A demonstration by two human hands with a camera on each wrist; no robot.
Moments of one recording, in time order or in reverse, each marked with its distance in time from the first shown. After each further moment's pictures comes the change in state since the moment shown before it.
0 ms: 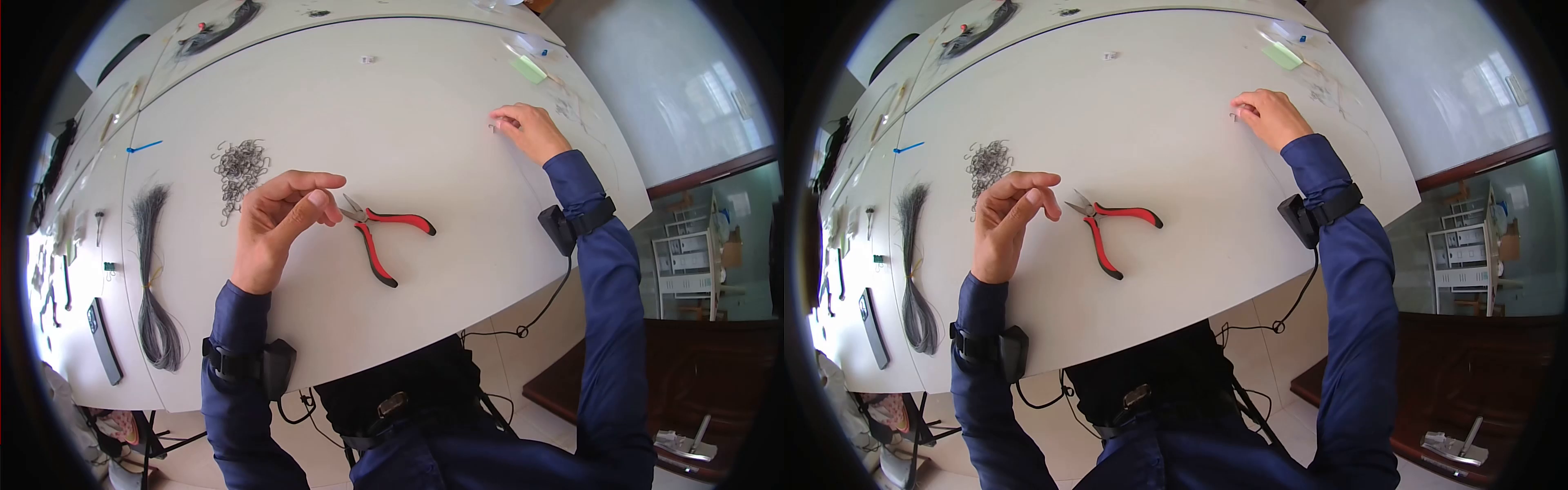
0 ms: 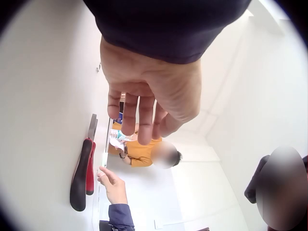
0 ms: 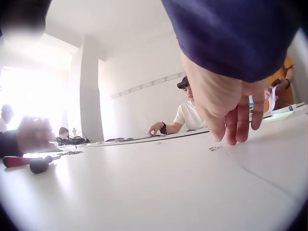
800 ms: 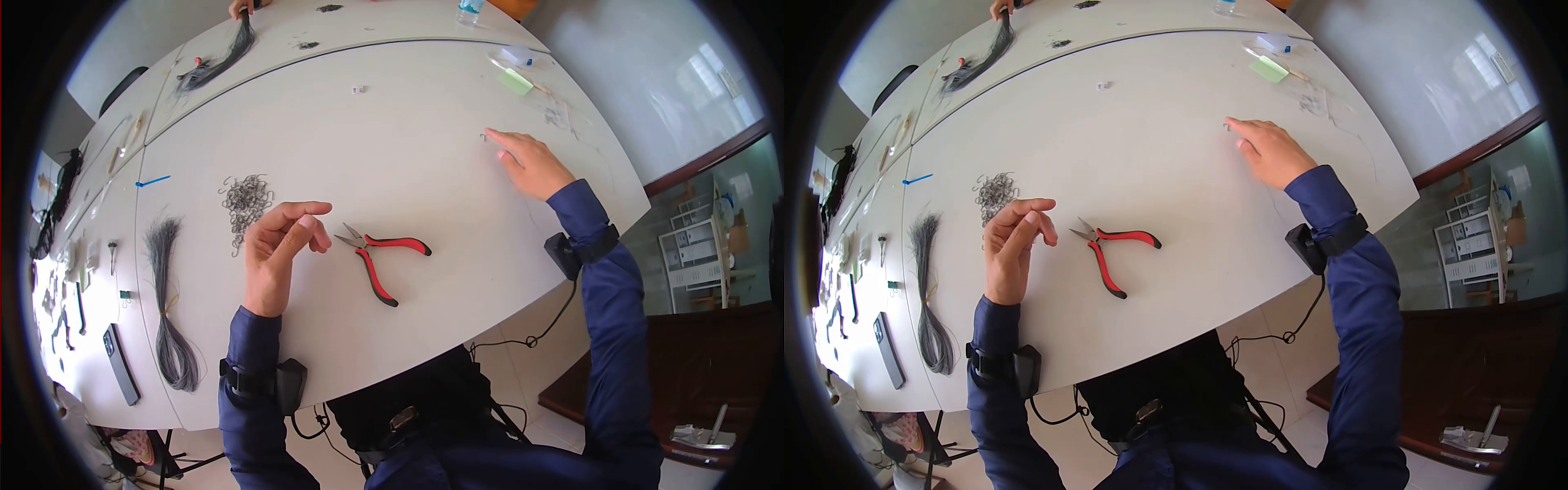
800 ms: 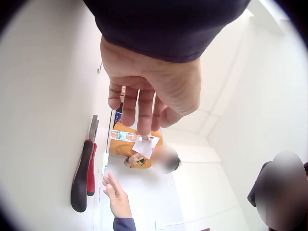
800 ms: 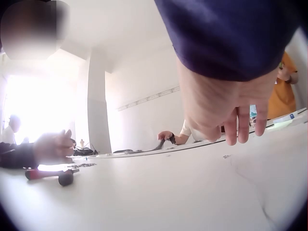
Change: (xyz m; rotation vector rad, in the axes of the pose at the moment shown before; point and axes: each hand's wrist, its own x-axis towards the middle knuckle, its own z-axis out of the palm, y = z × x) left_hand 0.001 -0.003 -0.002 -0.013 0.082 0.001; right_hand -0.040 -0.011 -0.010 -0.035 -0.031 -0.037
